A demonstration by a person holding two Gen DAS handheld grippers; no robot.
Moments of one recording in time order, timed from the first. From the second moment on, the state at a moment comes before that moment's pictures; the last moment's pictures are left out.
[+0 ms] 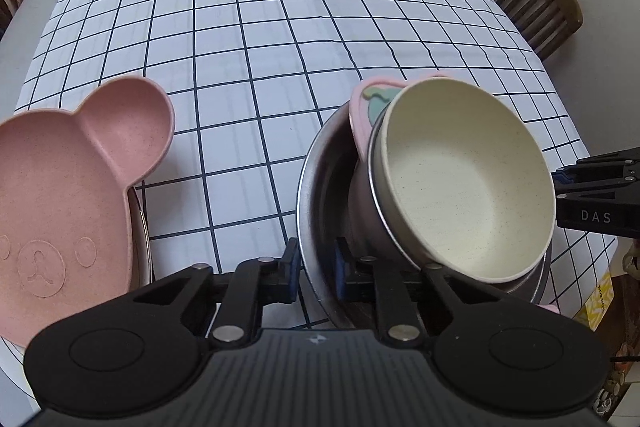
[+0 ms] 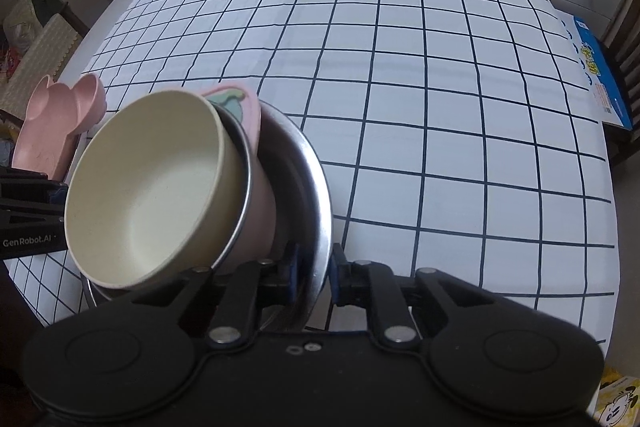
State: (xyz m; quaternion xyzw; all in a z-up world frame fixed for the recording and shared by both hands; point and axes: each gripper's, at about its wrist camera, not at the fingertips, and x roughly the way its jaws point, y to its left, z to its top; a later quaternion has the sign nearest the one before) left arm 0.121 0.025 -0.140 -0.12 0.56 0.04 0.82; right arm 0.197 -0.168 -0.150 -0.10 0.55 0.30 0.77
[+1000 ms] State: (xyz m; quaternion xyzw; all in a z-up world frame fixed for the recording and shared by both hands) left arm 0.098 0.060 -0.075 -0.12 0.53 0.03 0.84; right arm 0.174 -0.148 -0.085 -0.08 0.53 0.27 0.80
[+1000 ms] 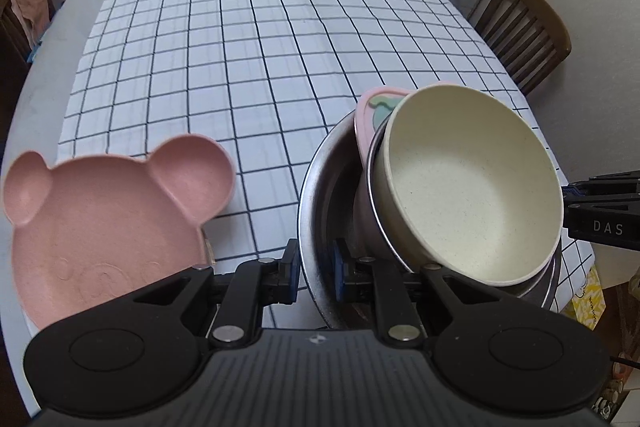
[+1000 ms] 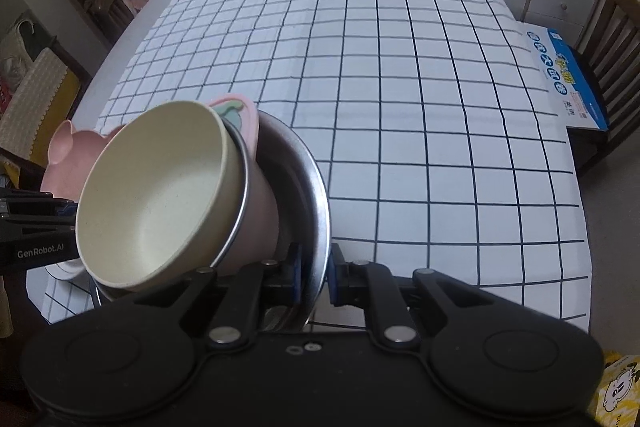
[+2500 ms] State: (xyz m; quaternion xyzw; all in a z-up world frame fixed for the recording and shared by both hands) left arm 0.038 0.269 -0.076 -0.08 0.51 0.03 0.86; right arm 0.118 0.085 -0.103 -0.08 0.51 0.26 0.82
